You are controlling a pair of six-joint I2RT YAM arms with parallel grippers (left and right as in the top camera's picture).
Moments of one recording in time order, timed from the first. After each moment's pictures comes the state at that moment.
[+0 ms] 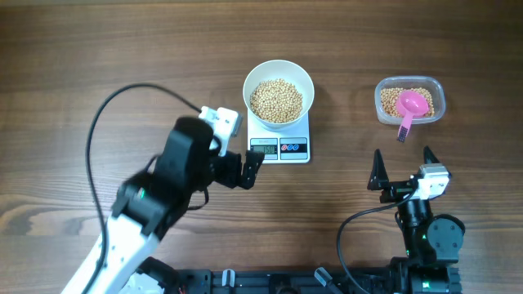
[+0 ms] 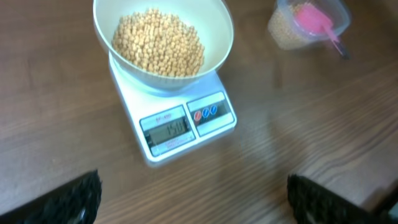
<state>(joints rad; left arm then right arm) -0.50 1.00 0.84 -0.57 0.18 -0.23 -0.04 0.02 0.01 0.00 -0.10 0.01</state>
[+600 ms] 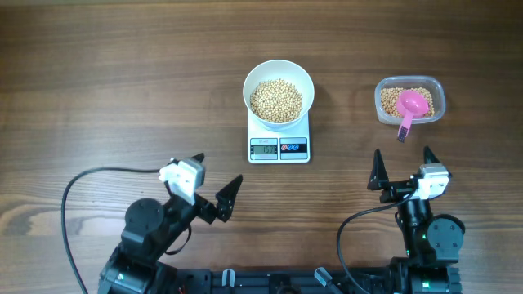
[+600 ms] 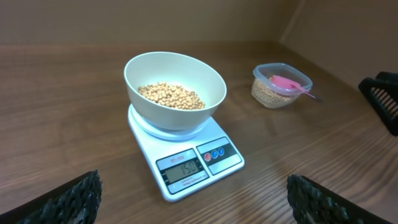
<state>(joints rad) -0.36 0.34 0.26 -0.19 0.27 -0.17 -0.04 0.02 0.01 0.00 -0.10 0.01</state>
